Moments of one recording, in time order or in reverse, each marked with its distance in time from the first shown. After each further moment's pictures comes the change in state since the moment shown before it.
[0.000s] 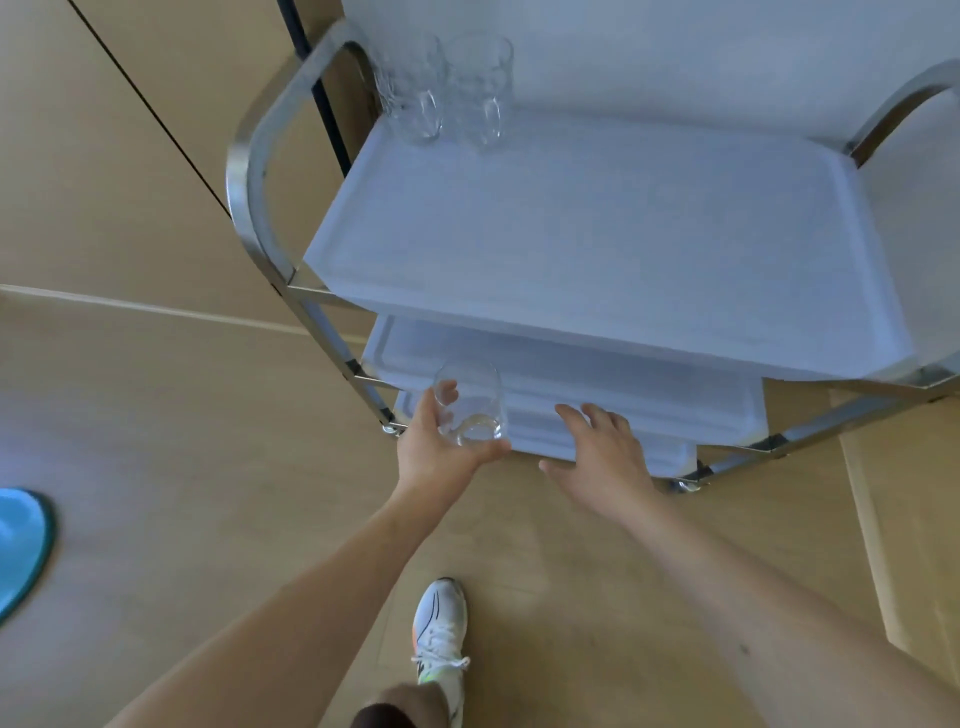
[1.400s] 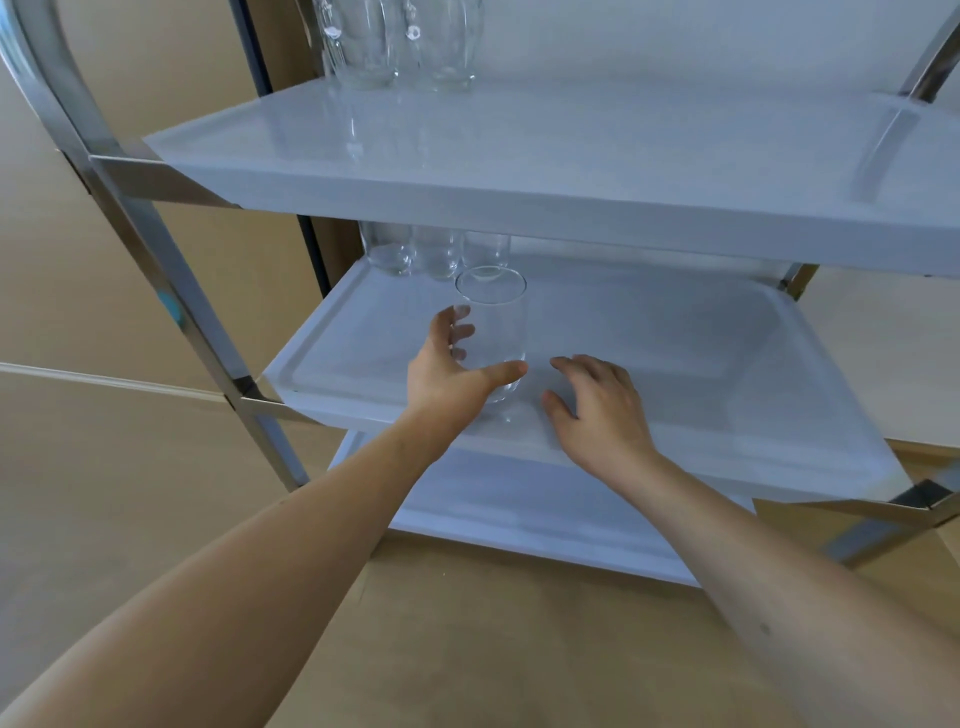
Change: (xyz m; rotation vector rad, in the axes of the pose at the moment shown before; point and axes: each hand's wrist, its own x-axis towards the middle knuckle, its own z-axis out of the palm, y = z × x) left_hand 0.204 -0.096 0.121 -0.092 0.051 0.410; right_hand 0.202 0.075 0.105 0.087 0.564 -0.188
